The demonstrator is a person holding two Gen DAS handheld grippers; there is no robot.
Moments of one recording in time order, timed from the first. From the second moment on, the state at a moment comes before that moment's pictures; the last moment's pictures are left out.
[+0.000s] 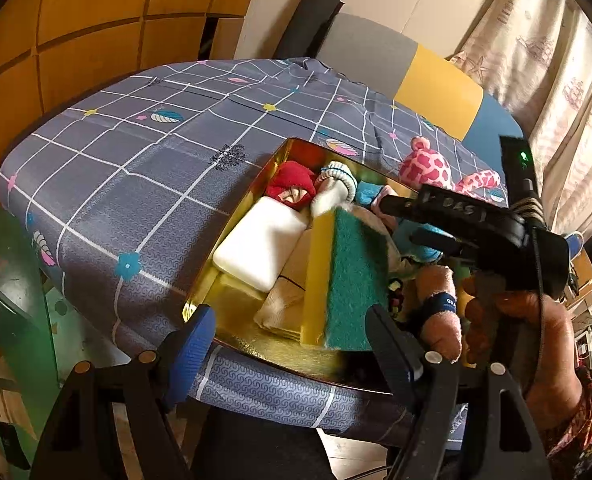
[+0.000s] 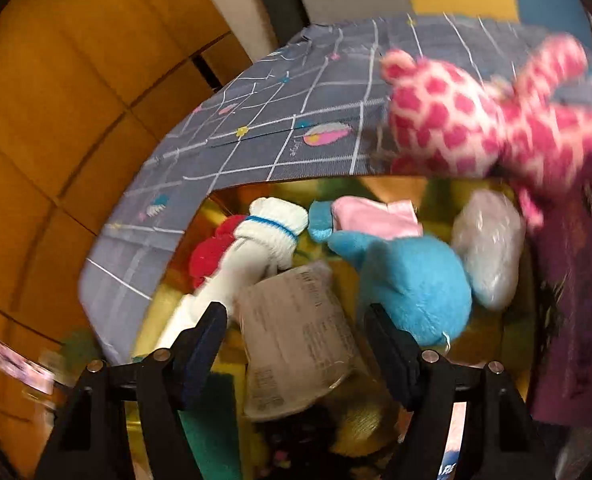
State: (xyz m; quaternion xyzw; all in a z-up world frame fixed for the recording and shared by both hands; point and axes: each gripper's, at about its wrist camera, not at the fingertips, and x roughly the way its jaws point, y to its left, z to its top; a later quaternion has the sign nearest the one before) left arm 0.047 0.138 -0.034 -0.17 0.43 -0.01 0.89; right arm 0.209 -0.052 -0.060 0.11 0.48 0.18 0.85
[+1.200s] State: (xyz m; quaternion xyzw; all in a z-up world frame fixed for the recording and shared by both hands) left arm 0.044 0.127 -0.024 -0.14 0.42 0.01 0.90; right arm 0.097 -0.080 -0.024 0.09 0.42 0.21 0.88
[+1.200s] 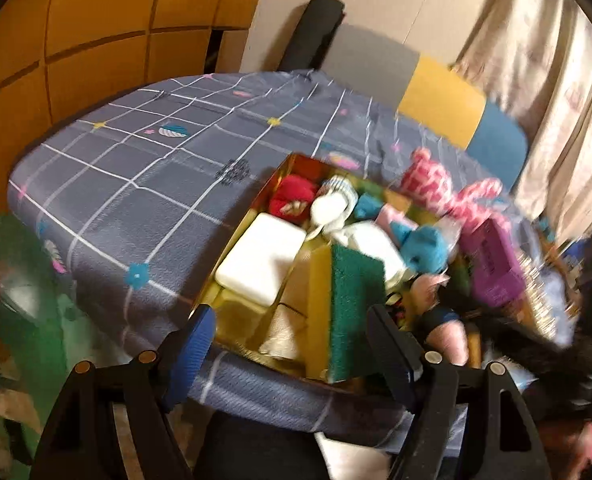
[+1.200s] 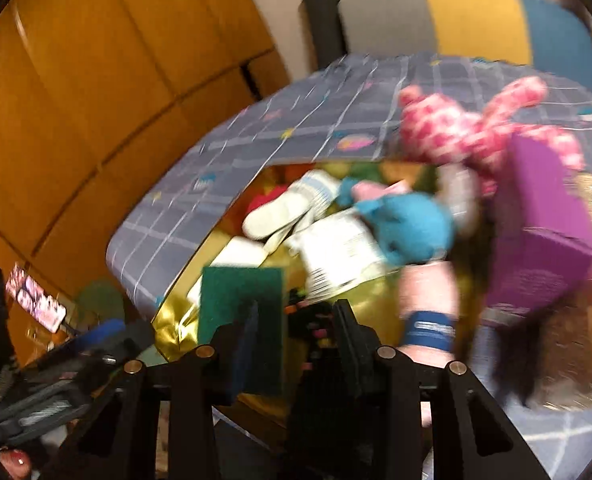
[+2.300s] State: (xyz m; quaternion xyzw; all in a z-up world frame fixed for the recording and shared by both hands) left arm -0.026 0.063 0.041 -0.06 0.33 -0.02 0.94; right arm -0.012 -0.129 0.039 0.03 0.32 -0.03 0.95
